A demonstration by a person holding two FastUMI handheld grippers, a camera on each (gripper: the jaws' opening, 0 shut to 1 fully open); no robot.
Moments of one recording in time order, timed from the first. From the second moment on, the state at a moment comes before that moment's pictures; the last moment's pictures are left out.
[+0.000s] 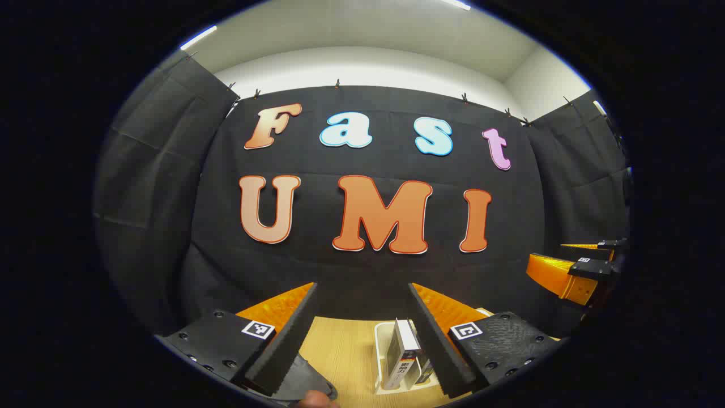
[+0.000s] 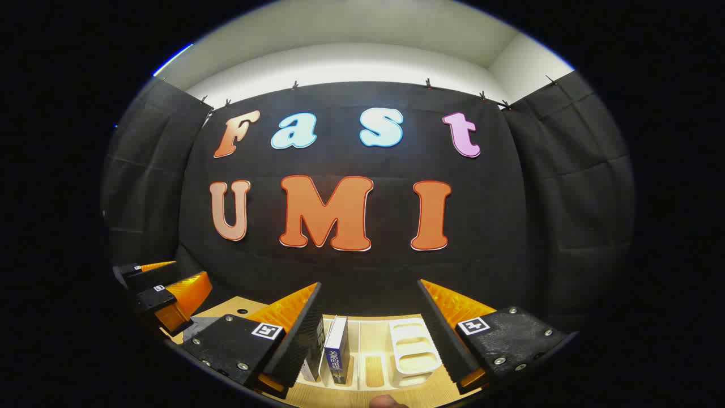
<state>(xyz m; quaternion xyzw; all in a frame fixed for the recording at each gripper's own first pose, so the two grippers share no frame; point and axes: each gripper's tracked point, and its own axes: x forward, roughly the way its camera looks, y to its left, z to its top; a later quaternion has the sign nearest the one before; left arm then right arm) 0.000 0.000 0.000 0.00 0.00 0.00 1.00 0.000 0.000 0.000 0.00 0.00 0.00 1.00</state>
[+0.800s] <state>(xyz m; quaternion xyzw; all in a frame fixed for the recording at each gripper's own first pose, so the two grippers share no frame) 0.006 -0.019 -0.024 0.03 0.02 0.02 1.00 0.013 -0.013 -0.032 0.00 0.03 0.01 1.00</state>
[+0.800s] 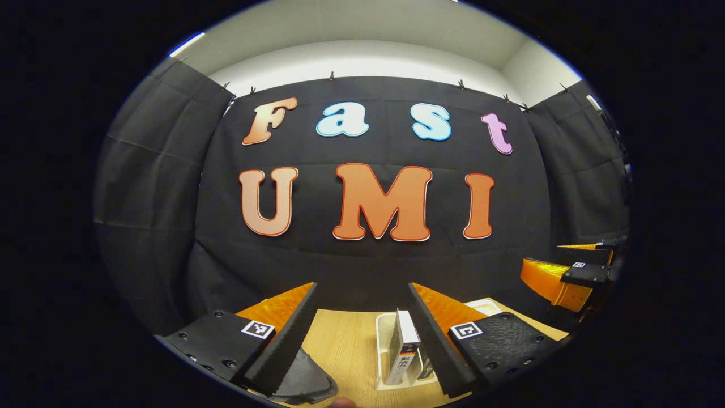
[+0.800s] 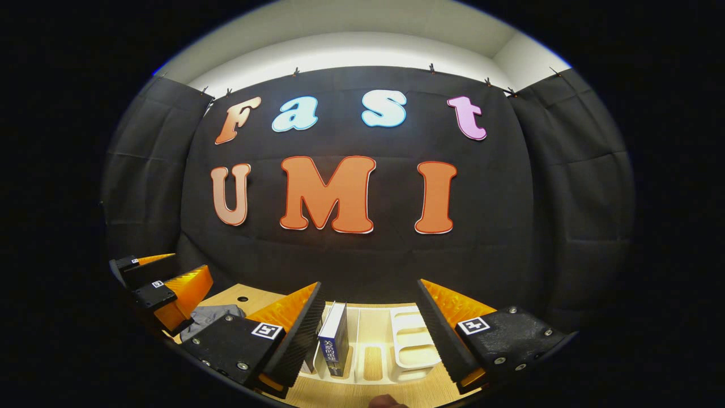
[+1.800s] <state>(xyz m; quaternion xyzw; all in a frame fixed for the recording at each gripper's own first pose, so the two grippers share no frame) -0.003 0.036 -0.181 0.38 0.13 0.02 0.92 0.027 -0.062 -0.050 -0.01 0.04 -0.02 1.00</state>
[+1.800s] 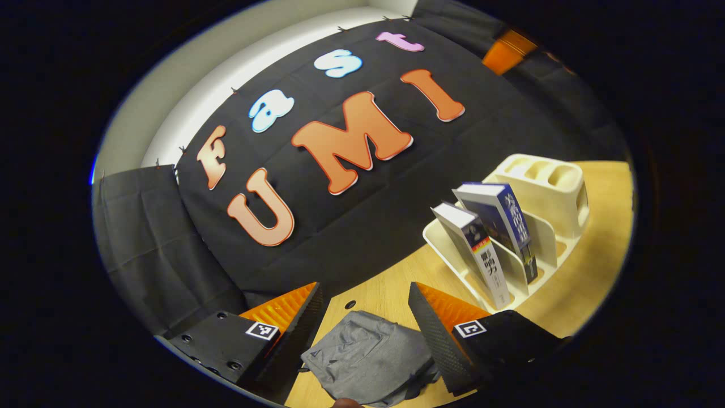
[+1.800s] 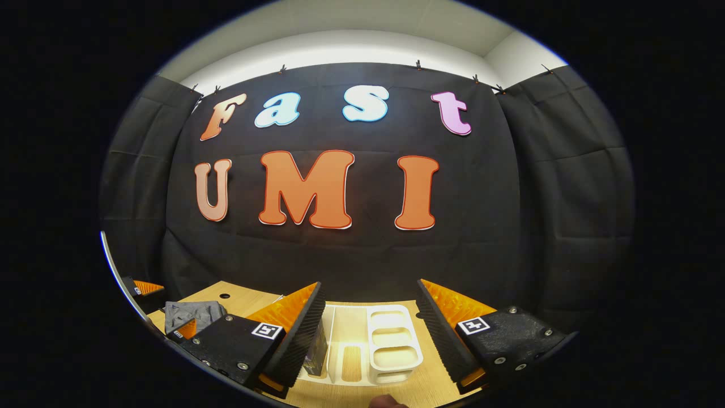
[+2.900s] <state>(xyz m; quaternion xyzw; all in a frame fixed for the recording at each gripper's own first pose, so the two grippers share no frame) -0.057 0.152 -0.345 0.57 0.31 0.04 0.76 0.025 -0.096 -0.065 -0.02 0.05 -0.03 1.00</state>
